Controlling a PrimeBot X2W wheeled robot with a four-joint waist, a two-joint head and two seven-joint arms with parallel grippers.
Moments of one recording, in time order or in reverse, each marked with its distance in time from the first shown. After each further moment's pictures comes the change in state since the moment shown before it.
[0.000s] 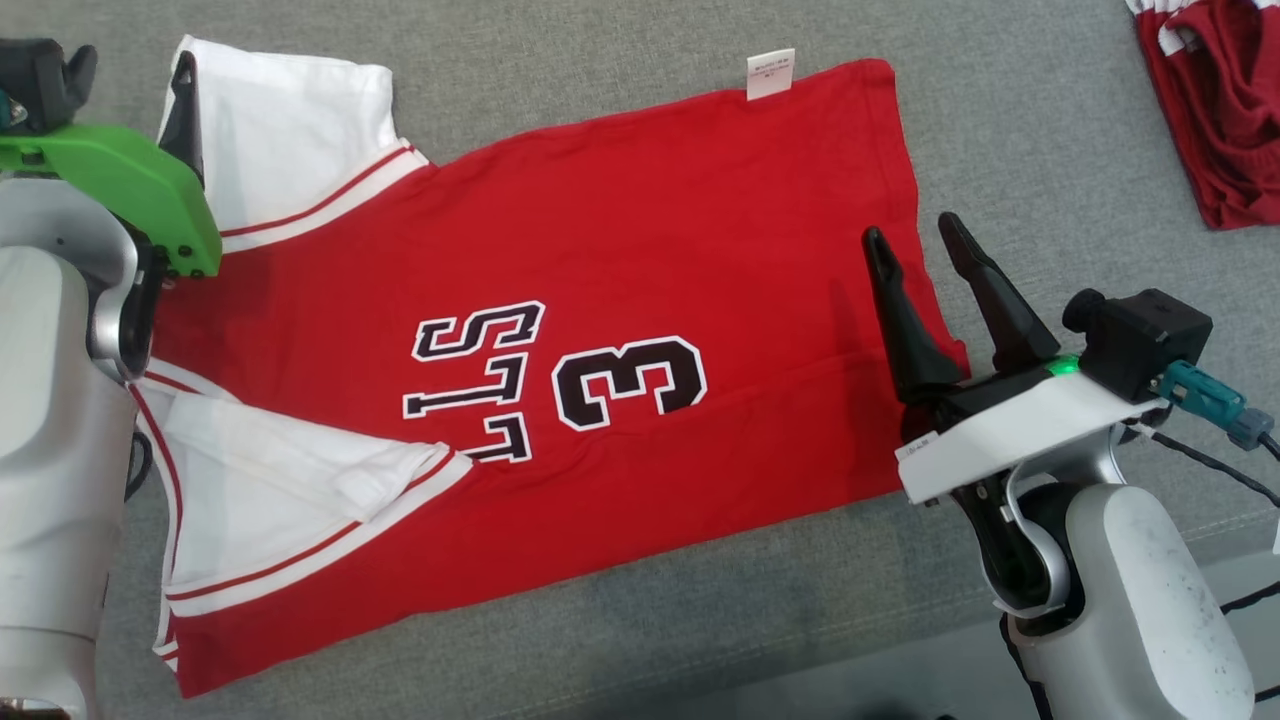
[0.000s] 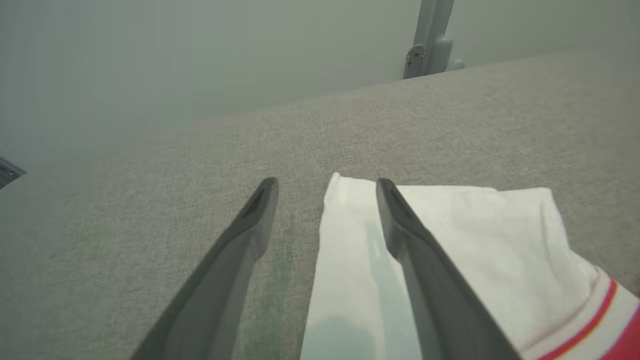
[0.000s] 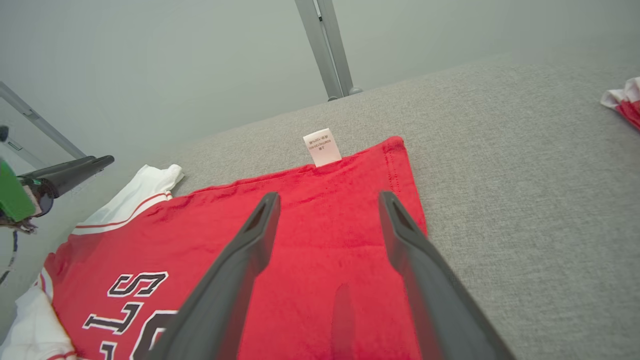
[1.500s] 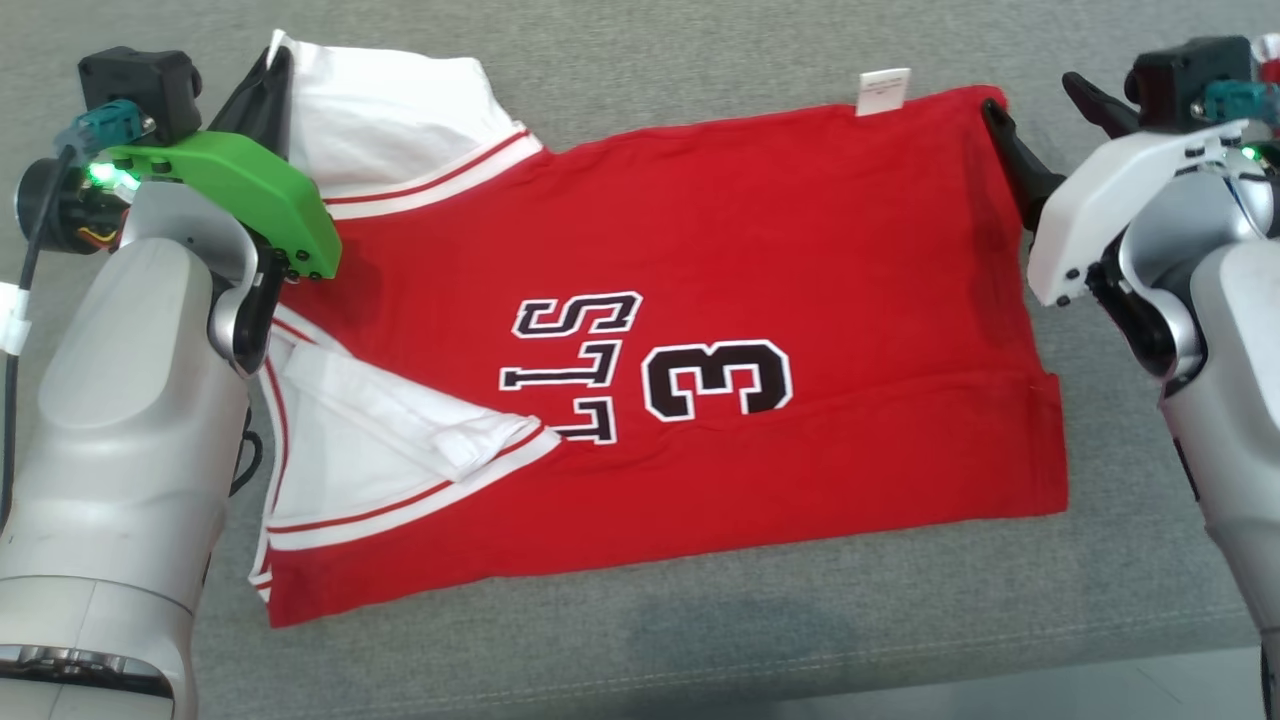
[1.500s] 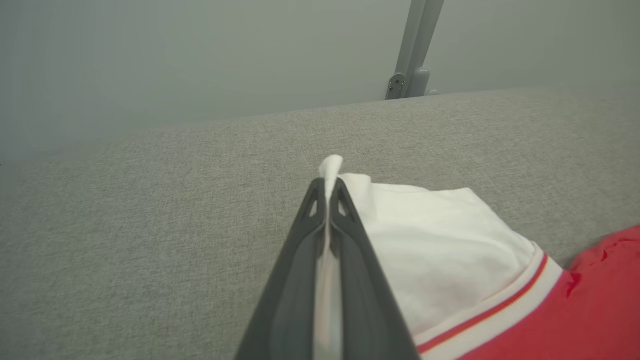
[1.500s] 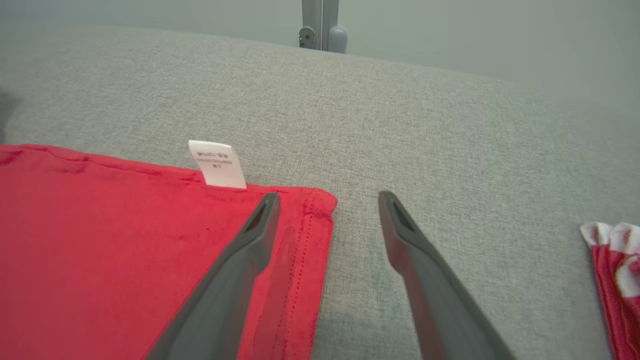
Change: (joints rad) left arm -0.104 -0.124 -0.101 0.234 -0.091 -0.075 -0.182; right arm -0.434 -0.298 0.073 0.405 -0.047 0.000 0.241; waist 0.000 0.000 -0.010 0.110
